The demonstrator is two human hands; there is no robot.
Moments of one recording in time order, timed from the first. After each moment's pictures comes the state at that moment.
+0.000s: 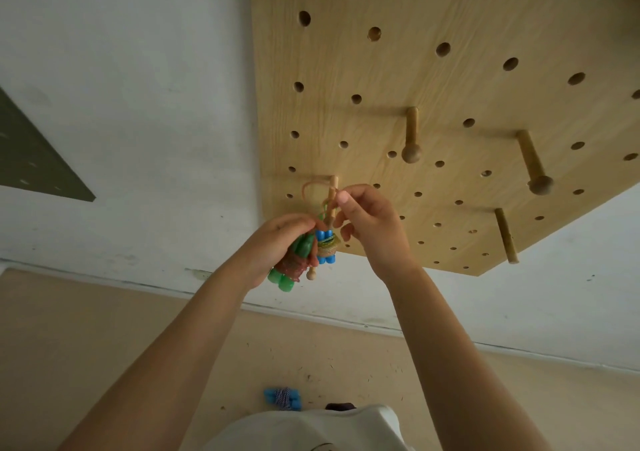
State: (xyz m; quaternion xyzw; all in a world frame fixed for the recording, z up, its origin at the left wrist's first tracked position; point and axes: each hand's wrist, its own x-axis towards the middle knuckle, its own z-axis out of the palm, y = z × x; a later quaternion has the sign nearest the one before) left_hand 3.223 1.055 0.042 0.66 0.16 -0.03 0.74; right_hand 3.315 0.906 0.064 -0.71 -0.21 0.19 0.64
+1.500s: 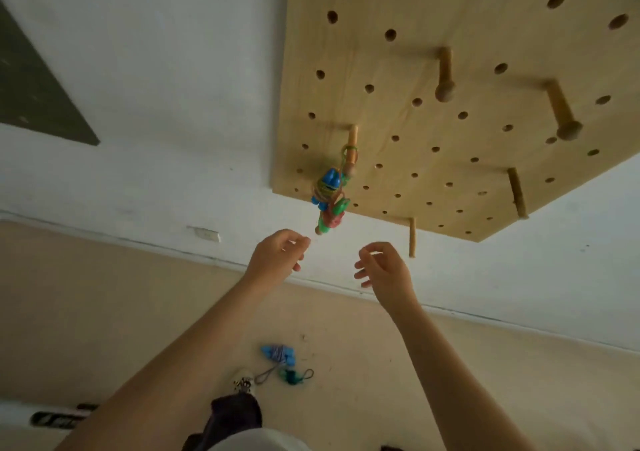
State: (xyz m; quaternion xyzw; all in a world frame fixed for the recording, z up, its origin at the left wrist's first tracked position) left_hand 3.155 1.031 -0.073 0.74 0.30 -0.02 0.60; right_hand 3.235 0.839 -0.054 -0.84 -0.03 0.21 0.50
